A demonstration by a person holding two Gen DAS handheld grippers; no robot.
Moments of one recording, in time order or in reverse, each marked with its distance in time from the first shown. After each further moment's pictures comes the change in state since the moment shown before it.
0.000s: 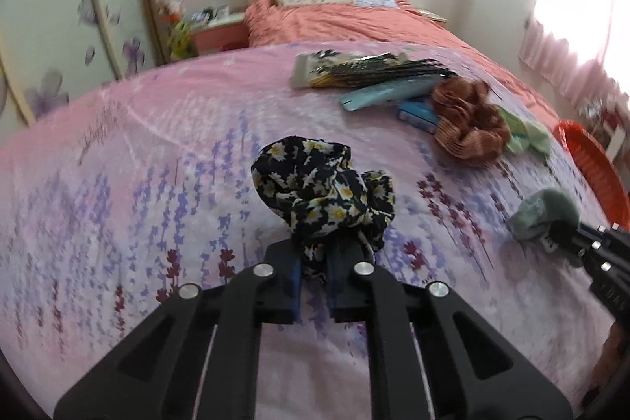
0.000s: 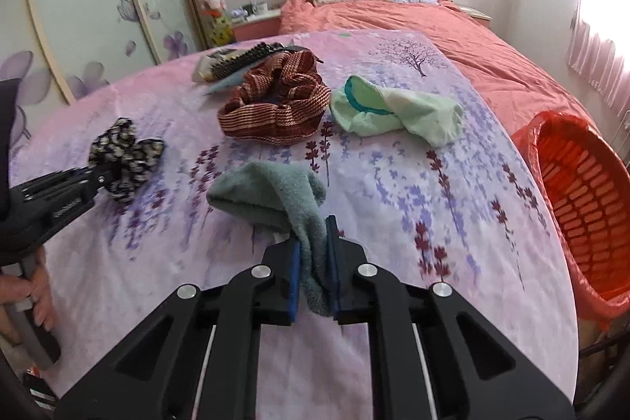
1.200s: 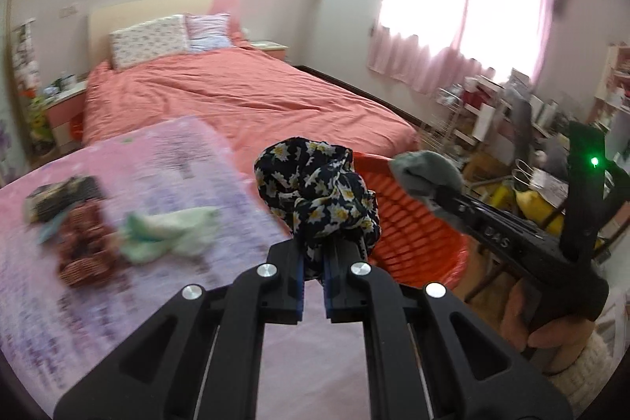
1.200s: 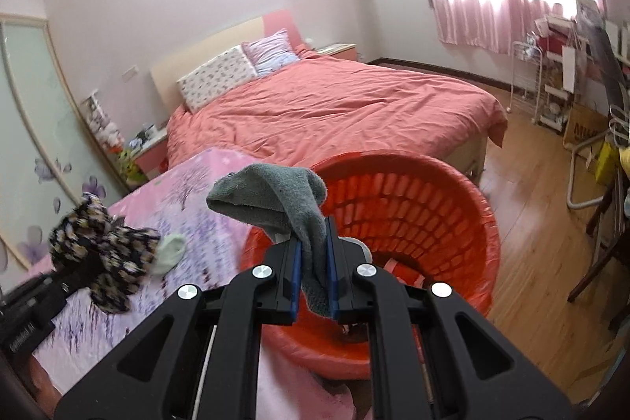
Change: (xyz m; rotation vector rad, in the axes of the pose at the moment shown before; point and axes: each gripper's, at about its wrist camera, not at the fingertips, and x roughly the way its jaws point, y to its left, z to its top) left arm -0.064 -0.299 0.056 0.218 -0.125 -0.506; right arm -0.105 -0.237 0.002 0.453 -0.288 -0.231
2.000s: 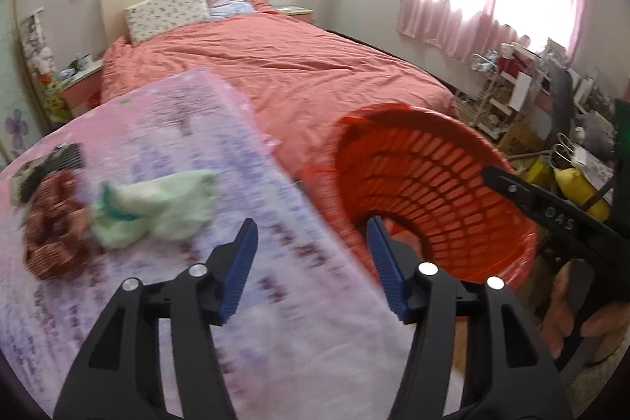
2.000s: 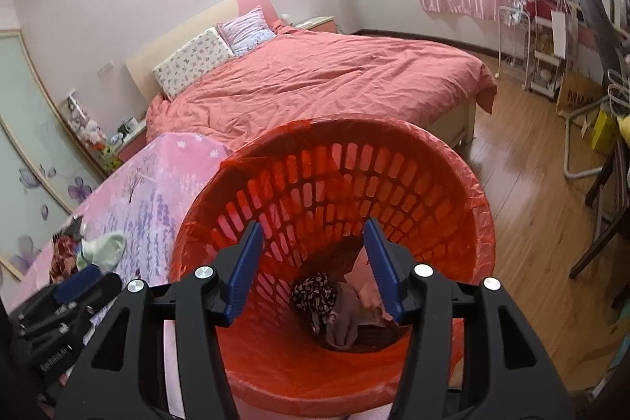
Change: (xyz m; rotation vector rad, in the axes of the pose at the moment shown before) left arm 0.067 0.035 -0.025 -0.026 0.120 0.158; right arm 0.043 -0.030 -0.013 -0.005 0.085 -0.046
